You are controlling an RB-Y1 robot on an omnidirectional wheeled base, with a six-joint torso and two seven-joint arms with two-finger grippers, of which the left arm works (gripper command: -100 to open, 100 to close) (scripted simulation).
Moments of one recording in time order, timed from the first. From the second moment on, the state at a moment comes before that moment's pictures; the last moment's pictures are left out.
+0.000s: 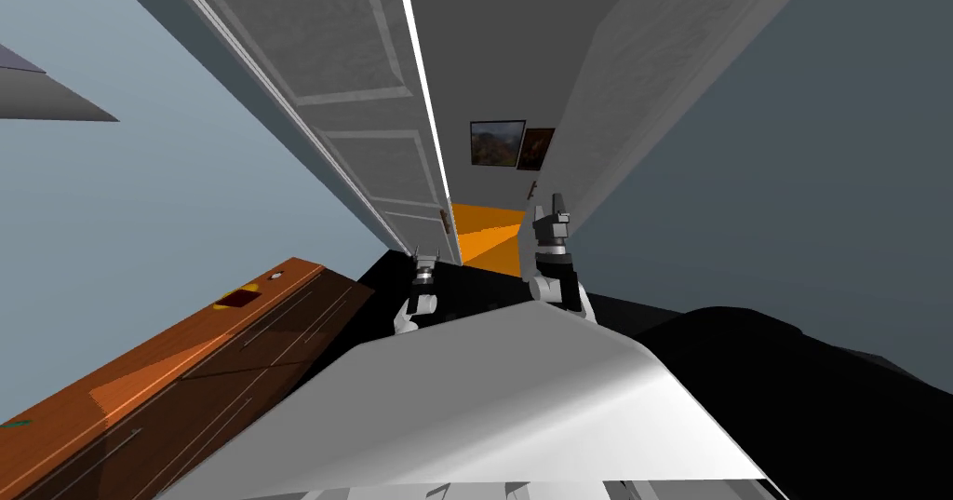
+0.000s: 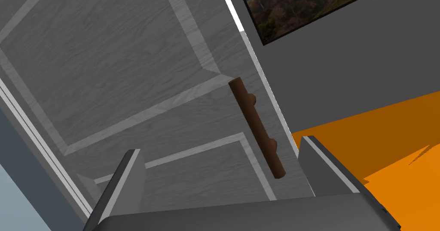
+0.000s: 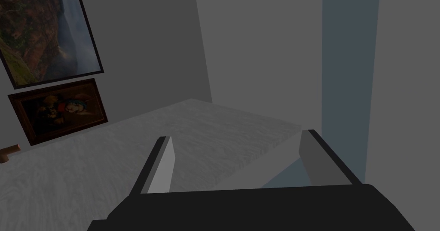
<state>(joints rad) 0.04 0.11 -0.22 -1.19 0.21 -0.71 1.05</state>
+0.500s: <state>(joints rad) 0.01 0.10 -0.24 -1.09 0.22 -0.73 1.13</state>
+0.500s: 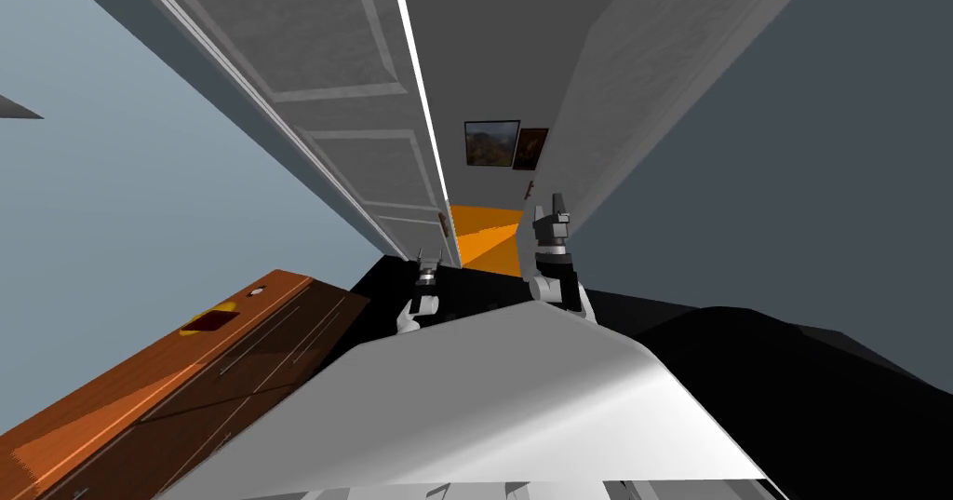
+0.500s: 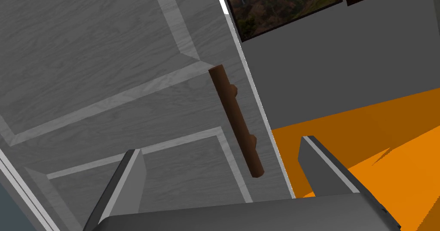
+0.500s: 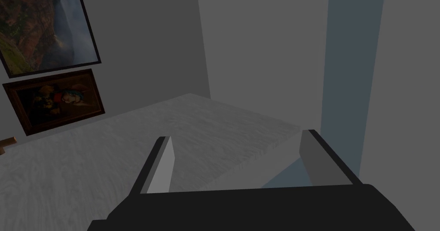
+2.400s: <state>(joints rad) -0.15 0.07 -0.30 -0.68 0.27 -0.80 1.45</state>
